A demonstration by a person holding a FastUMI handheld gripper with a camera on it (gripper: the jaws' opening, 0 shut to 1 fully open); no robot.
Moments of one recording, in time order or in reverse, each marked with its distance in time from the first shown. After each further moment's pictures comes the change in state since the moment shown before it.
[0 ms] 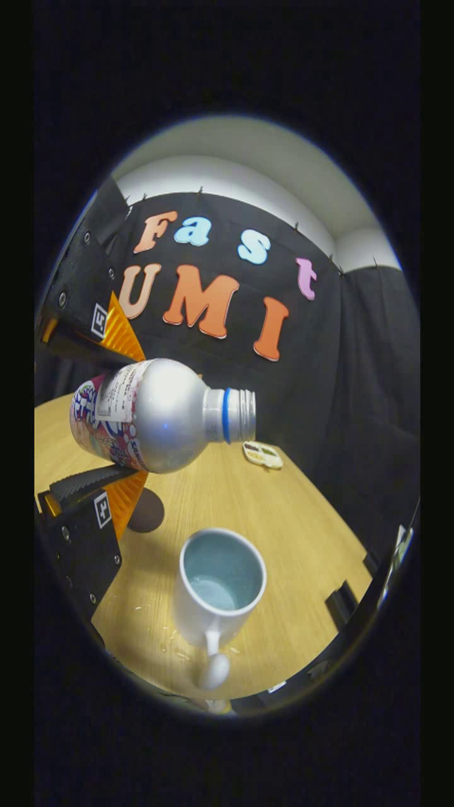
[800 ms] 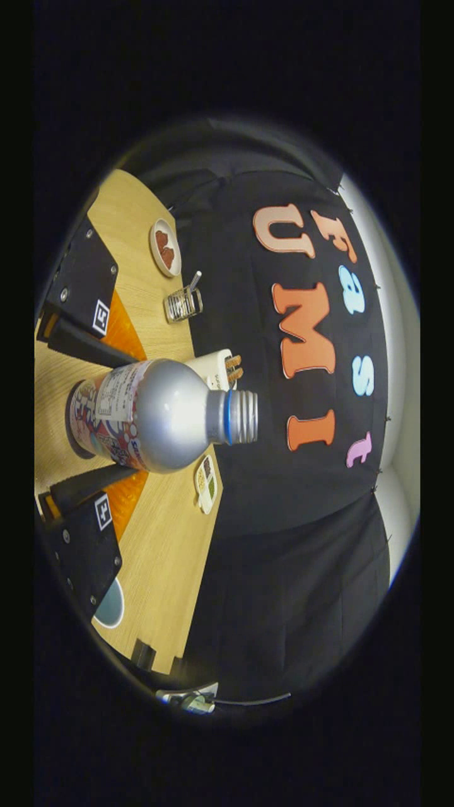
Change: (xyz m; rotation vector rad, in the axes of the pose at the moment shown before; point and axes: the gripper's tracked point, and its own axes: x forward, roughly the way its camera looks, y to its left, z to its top) arm 0.070 -0.005 -0.014 -1.062 -0.057 -0.173
